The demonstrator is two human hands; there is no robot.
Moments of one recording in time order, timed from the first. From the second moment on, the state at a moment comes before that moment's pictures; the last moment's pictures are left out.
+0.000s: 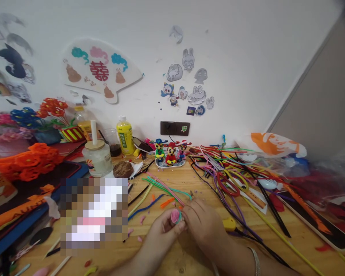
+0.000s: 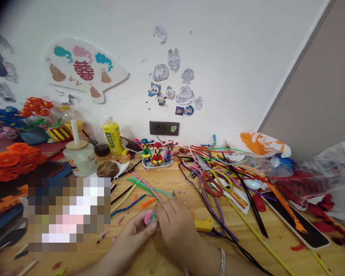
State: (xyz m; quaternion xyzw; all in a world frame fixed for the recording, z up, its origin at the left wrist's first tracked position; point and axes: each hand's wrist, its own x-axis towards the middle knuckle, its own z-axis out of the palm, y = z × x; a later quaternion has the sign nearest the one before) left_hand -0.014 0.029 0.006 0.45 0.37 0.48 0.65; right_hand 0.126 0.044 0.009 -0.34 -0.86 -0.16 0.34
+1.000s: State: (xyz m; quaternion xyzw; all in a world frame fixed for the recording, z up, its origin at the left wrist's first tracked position) left_hand -0.019 0.032 0.014 0.40 0.41 0.51 0.64; right_hand 0.170 0.056 0.062 -0.47 -0.88 -0.01 0.09
